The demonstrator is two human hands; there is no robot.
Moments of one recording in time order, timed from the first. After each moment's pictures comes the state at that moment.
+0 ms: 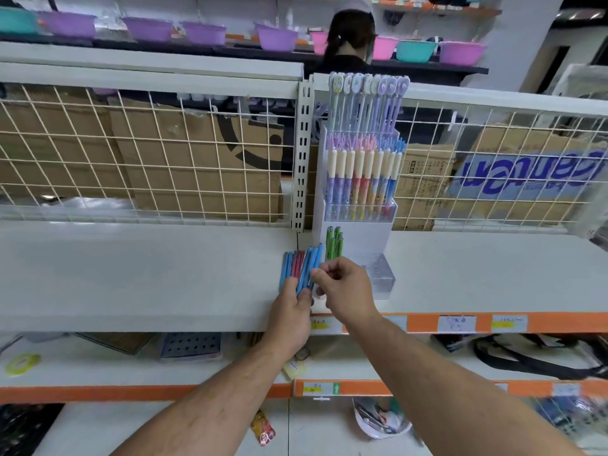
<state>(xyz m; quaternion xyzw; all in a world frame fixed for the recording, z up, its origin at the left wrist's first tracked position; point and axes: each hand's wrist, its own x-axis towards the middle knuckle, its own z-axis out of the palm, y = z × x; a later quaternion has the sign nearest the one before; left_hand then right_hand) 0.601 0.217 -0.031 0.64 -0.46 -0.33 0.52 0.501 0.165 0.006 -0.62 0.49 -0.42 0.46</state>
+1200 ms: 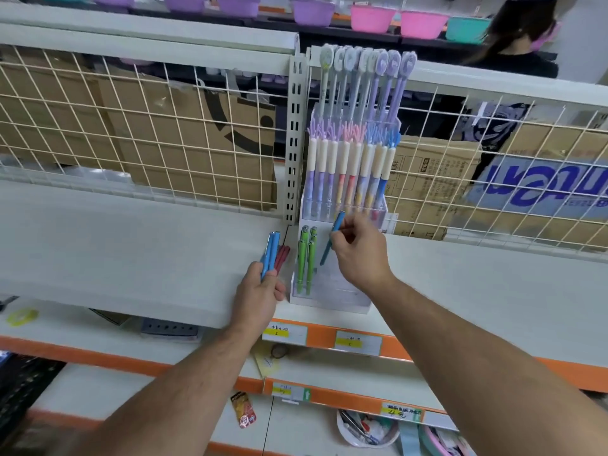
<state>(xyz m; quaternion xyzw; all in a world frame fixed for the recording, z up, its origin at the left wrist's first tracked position) 0.597 0.151 -0.064 0.70 -0.33 -0.27 0.58 0.445 0.051 0.032 -0.75 0.44 -0.39 0.32</state>
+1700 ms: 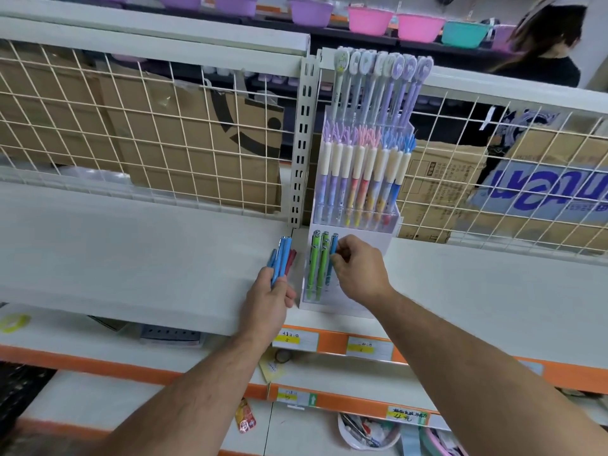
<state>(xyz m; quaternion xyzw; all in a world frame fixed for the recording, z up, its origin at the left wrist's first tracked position) 0.602 0.154 -0.066 0.69 -0.35 -0.29 0.57 0.459 0.051 0.008 -0.79 0.49 -0.28 0.25</state>
